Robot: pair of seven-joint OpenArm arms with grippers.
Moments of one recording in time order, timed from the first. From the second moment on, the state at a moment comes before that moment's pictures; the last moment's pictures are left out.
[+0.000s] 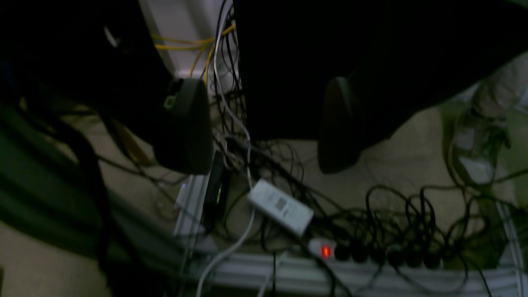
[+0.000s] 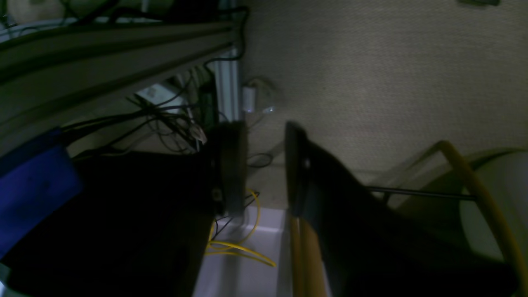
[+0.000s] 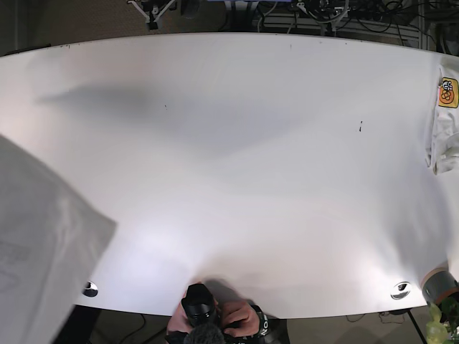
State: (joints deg) left arm 6.0 -4.2 2.3 6.2 -6.5 -3.9 -7.0; right arm -11.3 10.0 -11.8 17.2 12.3 14.3 7.9
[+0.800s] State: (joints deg) left arm 8.2 -2.9 2.2 6.2 -6.5 -4.1 -7.3; right arm -12.7 9.9 -11.7 17.6 12.6 14.6 8.0
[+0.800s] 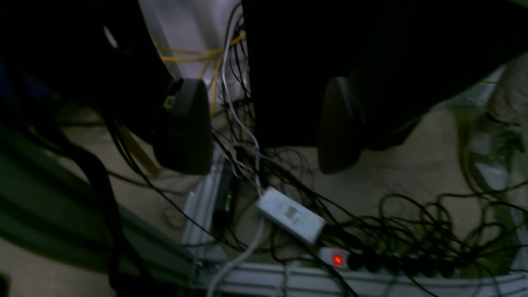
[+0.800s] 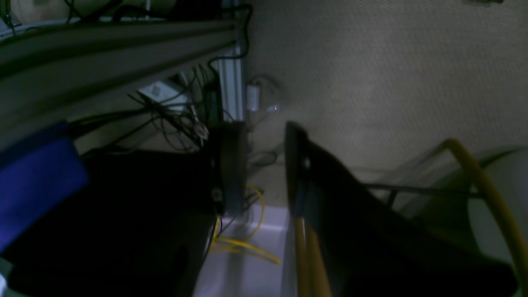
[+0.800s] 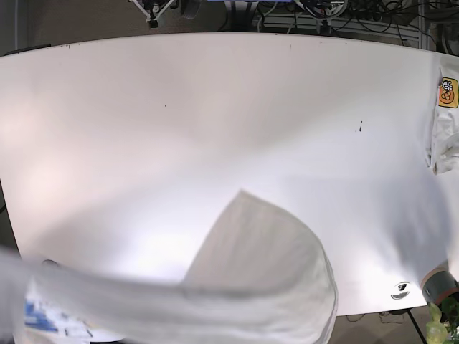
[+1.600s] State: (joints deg) left arm 10.5 -2.7 2.2 8.8 -6.5 -4.0 -7.2; right arm -13.6 11.0 -11.7 20.2 12.5 15.0 7.9
